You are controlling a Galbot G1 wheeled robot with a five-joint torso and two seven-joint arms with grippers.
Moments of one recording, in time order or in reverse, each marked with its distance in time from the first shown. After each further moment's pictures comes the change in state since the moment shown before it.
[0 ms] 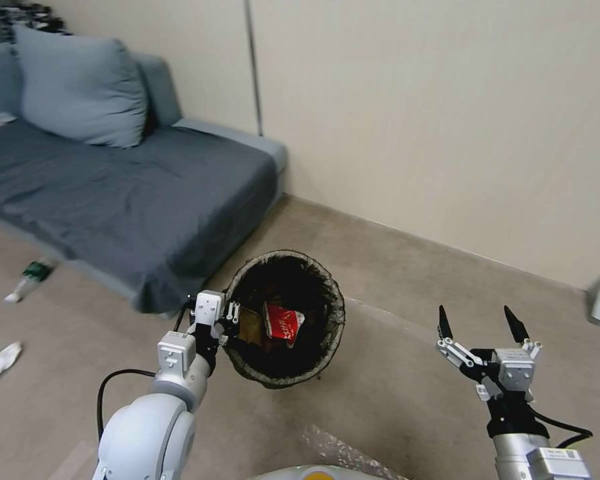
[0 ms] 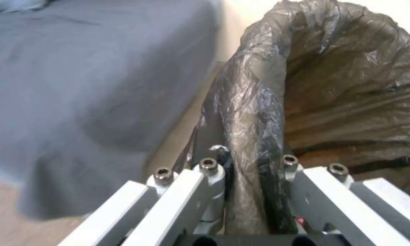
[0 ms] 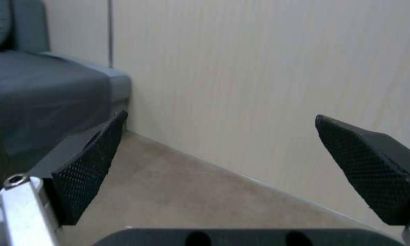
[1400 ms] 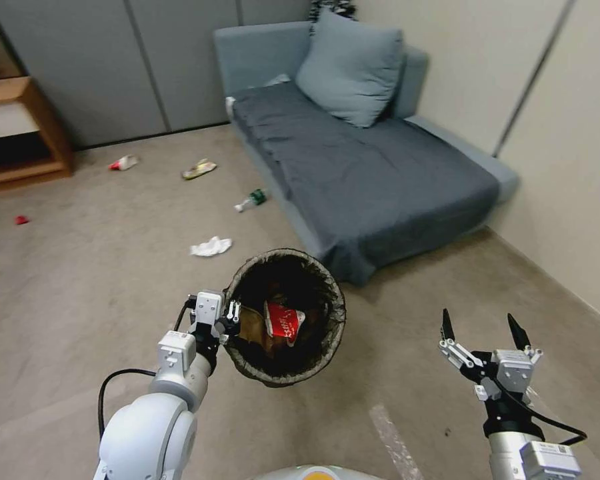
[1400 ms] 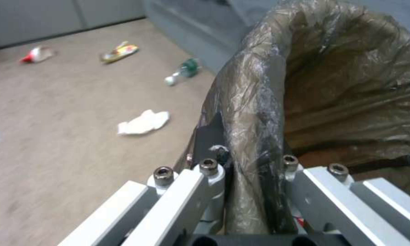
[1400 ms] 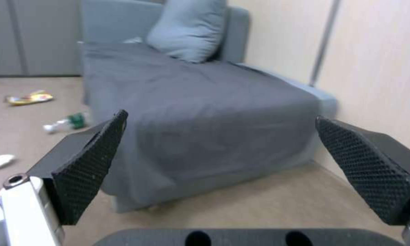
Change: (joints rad) left arm -0.001 -0.008 0.000 0.002 -0.006 -0.006 -0.004; right arm 0.021 0.010 -0.024 -0.017 0.007 -0.044 0.068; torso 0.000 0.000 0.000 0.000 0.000
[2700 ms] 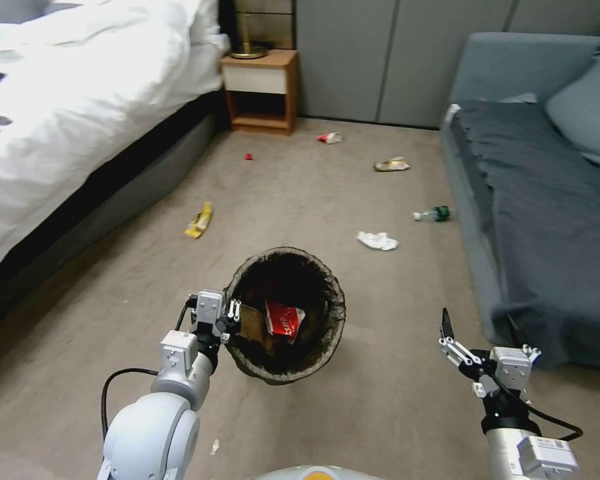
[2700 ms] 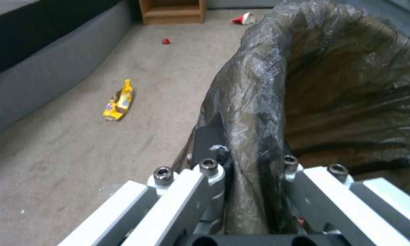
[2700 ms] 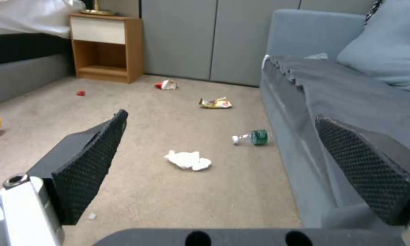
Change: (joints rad) left arm -0.006 -0.005 0.009 0.013 0.003 -0.014 -0.021; right arm 0.022 -0.004 -0.011 -0.013 0.022 -0.020 0.006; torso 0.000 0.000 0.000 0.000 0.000
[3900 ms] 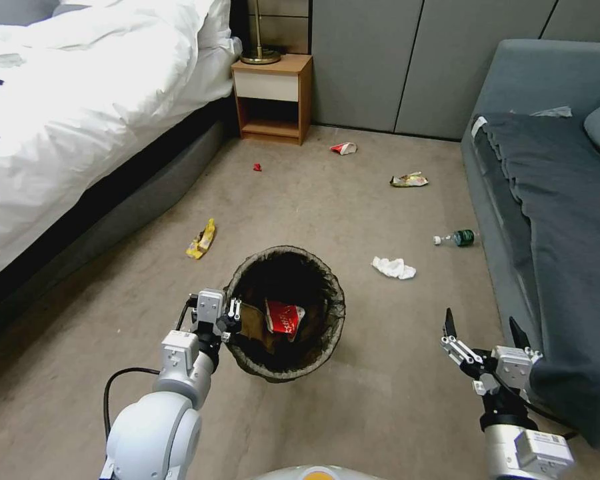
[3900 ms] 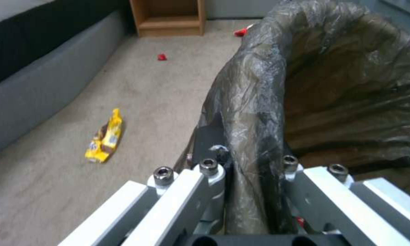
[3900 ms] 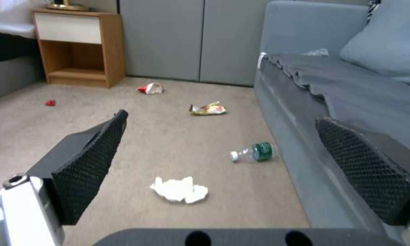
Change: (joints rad) left arm -0.006 -0.006 0.004 0.010 0.004 -0.014 0.003; right arm 0.017 0.003 -0.008 -0.017 0.011 -0.014 0.050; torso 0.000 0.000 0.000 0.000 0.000
